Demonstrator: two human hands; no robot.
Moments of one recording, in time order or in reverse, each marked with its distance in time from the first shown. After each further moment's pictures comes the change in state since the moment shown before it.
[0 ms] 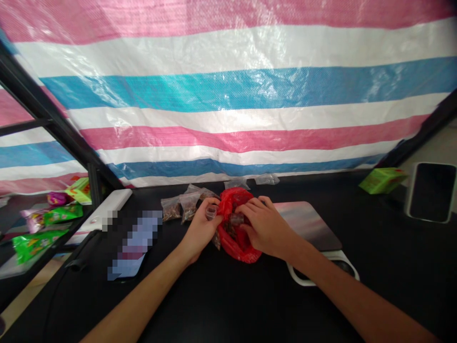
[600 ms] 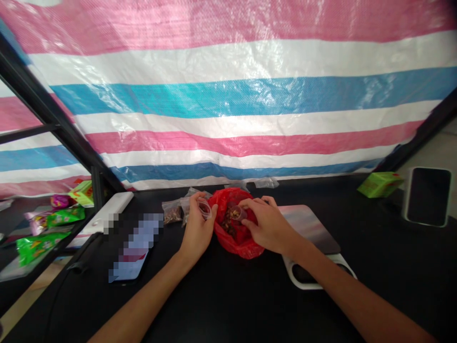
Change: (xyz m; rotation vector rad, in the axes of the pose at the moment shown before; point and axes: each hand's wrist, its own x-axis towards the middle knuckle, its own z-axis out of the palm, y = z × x) left_hand 0.009 -0.010 -0.011 0.371 0.253 0.360; right_hand 0.004 0.009 -0.003 0.162 0.111 0.122
